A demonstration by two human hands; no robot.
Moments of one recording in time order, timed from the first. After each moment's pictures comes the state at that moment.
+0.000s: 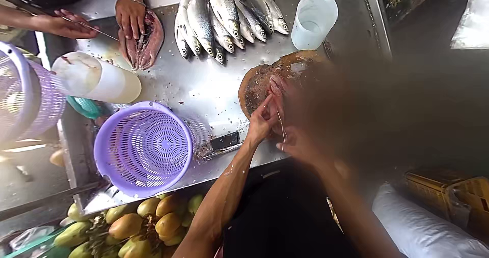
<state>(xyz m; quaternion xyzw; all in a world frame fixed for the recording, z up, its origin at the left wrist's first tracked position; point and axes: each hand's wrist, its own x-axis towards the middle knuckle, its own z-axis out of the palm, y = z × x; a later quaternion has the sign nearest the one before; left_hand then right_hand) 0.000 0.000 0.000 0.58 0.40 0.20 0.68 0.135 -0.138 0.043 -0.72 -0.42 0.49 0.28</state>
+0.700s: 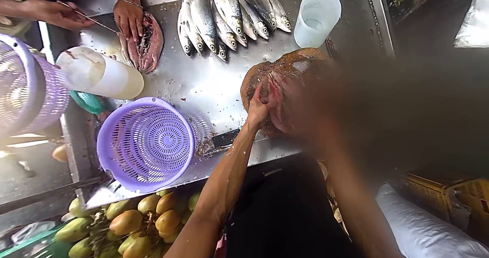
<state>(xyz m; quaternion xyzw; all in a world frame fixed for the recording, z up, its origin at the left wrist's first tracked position) 0.021 0.037 -0.024 0.44 0.46 0.23 0.73 0.177 -0.136 0.015 -0.69 -0.05 0.41 0.59</state>
